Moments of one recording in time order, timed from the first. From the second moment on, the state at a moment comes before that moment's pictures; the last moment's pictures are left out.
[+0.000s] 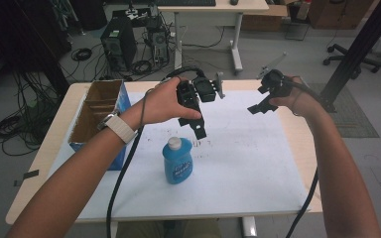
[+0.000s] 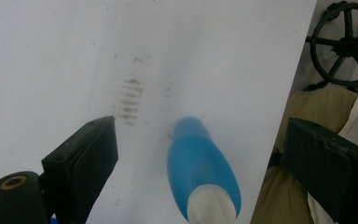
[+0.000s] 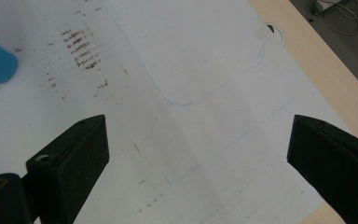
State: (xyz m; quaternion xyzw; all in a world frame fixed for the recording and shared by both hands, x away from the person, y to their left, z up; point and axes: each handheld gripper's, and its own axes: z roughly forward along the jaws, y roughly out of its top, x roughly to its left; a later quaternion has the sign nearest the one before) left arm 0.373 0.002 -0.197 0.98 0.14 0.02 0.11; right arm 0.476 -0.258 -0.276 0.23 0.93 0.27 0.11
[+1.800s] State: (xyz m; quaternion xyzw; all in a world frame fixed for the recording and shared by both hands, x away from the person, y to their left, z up) left arm 0.358 0.020 -0.160 0.95 0.26 0.07 0.13; right arm 0.470 -0.260 -0.278 0.23 0.93 0.26 0.11
